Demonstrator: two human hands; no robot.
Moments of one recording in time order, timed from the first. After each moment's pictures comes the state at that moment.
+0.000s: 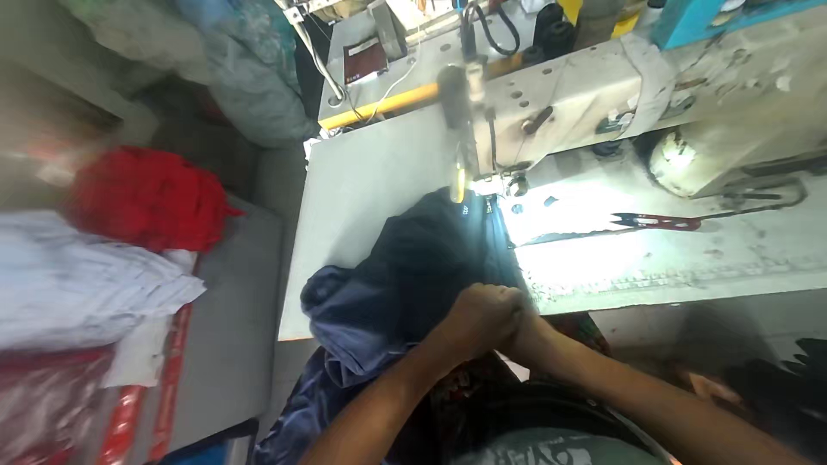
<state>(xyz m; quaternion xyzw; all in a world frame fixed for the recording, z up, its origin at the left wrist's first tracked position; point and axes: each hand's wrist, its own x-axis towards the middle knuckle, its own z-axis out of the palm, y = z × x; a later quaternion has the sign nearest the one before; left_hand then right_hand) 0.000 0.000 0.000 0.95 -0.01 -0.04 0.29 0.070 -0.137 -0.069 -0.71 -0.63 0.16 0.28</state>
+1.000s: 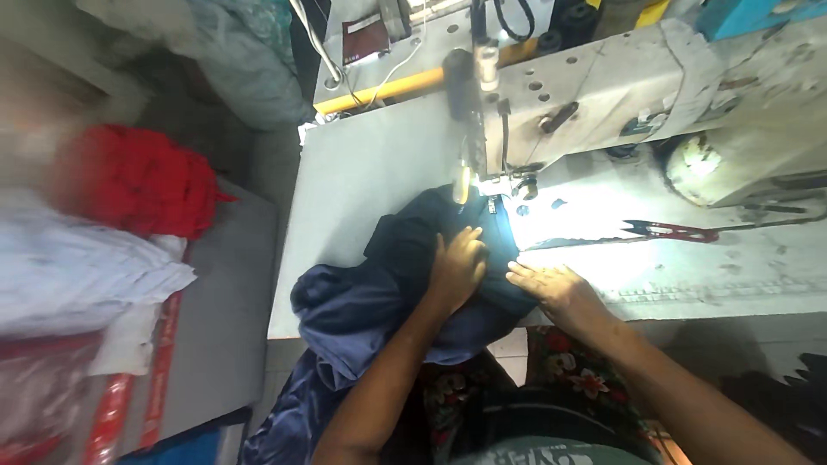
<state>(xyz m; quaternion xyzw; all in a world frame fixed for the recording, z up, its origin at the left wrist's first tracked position) 0.030 0.056 -0.076 0.95 0.12 0.13 0.24 0.146 -0.138 -0.097 -0.72 -0.62 -0.03 0.31</state>
